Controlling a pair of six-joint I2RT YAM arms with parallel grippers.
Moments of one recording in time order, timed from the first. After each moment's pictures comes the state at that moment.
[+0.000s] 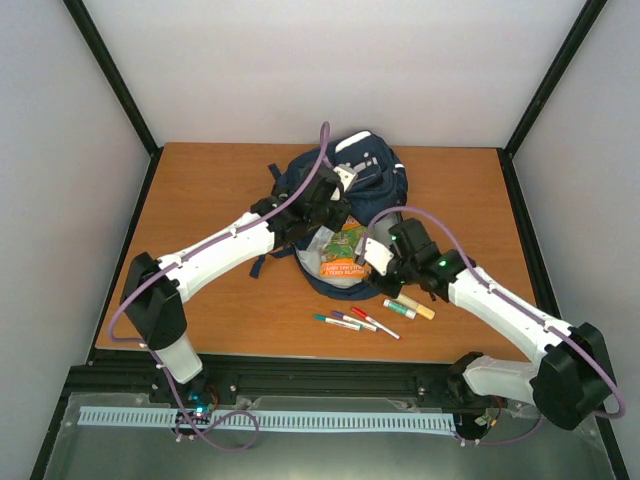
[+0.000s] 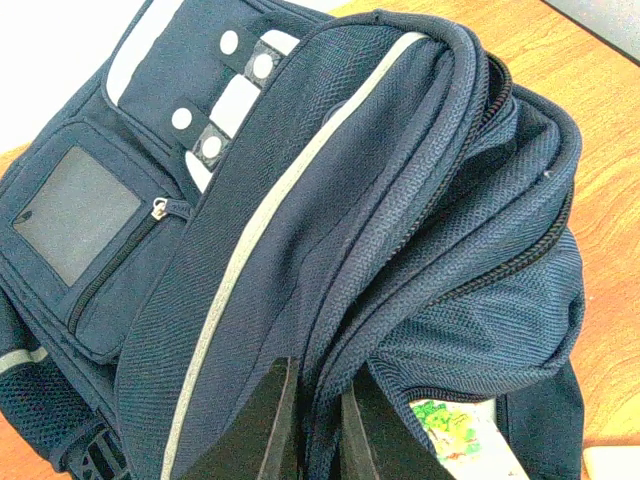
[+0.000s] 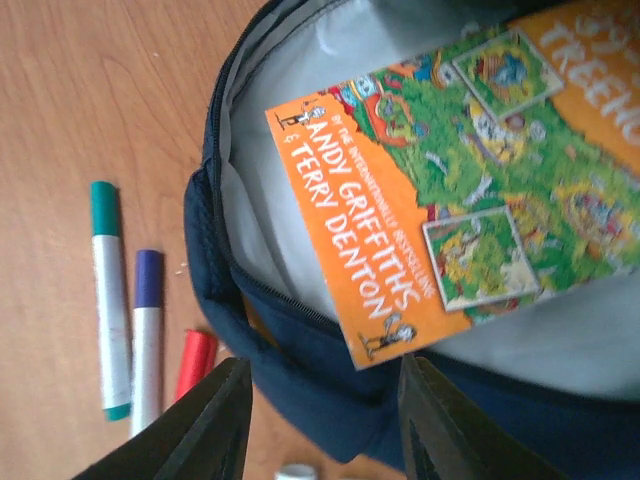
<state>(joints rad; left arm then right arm) -0.79 1.68 1.48 -0.44 -0.19 -0.14 0.55 1.18 0.82 -0.58 -0.30 -0.49</state>
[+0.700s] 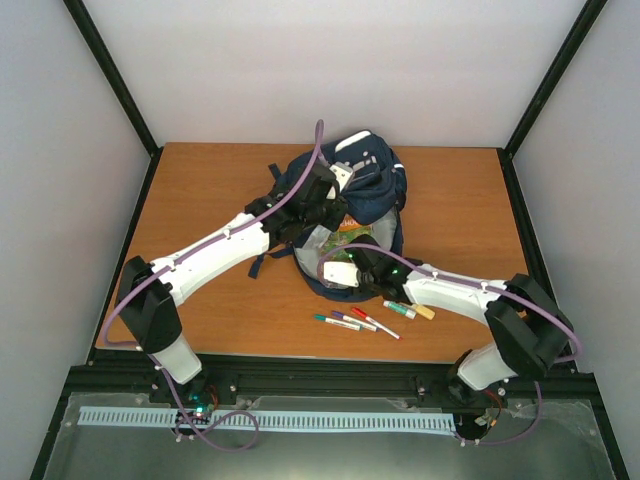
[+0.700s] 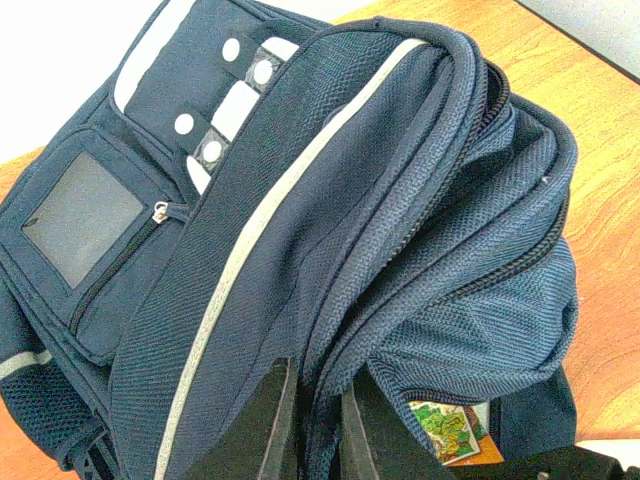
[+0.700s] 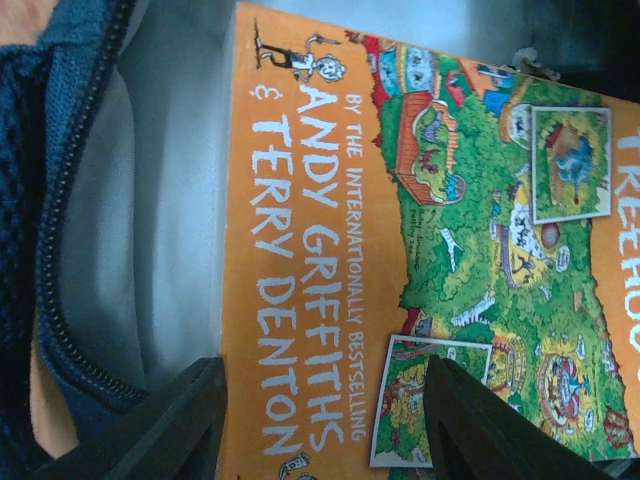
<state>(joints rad) -0.79 1.65 1.47 -0.45 -0.18 -0.13 0.80 1.47 0.79 -0.24 0.18 -0.91</state>
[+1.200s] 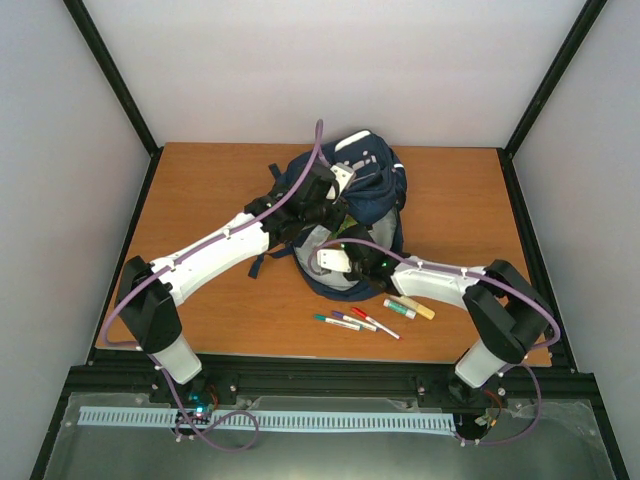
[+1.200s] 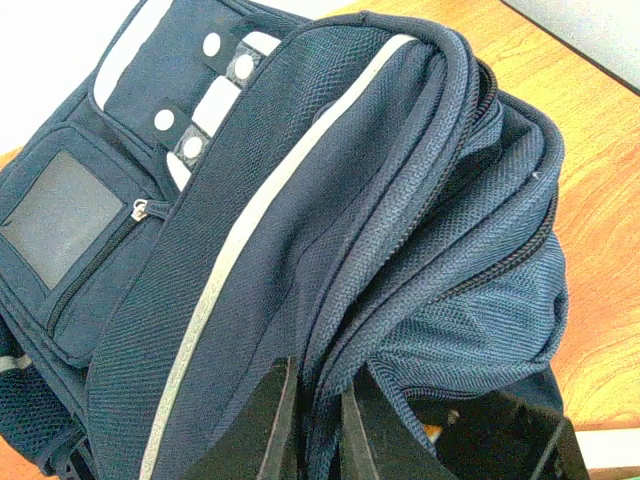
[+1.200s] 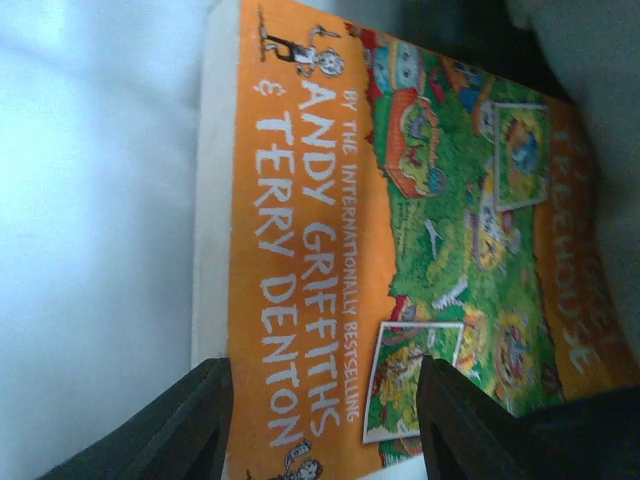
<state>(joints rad) -0.79 1.65 1.47 -0.45 -0.14 -0.13 0.79 1.59 0.84 -0.07 0.32 -1.05</state>
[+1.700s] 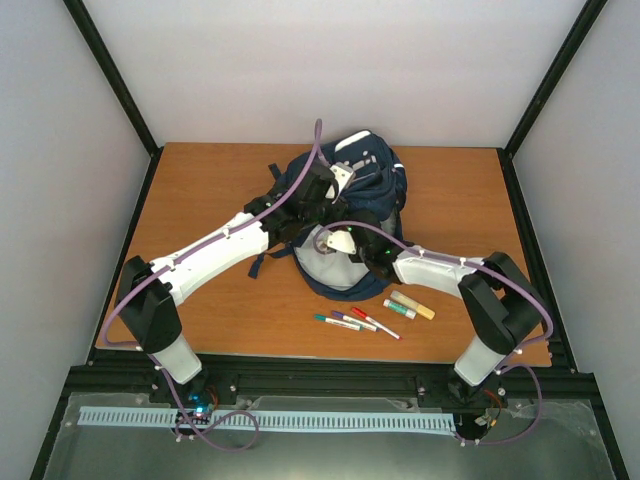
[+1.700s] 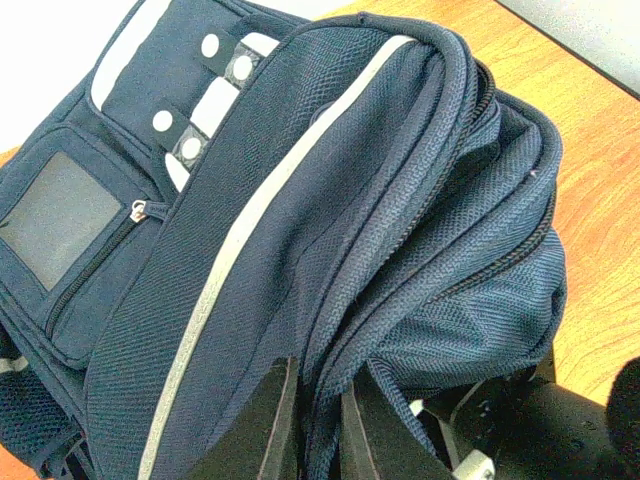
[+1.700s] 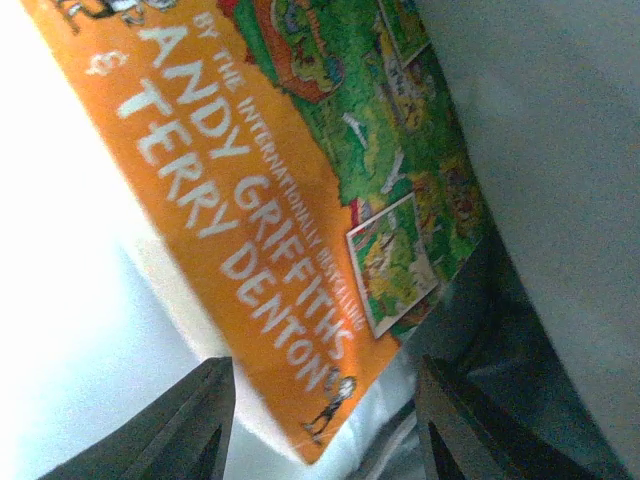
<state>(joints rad) -0.78 1.65 1.47 -0.45 -0.12 -0.13 0.69 1.66 0.91 0.03 0.39 -1.10</state>
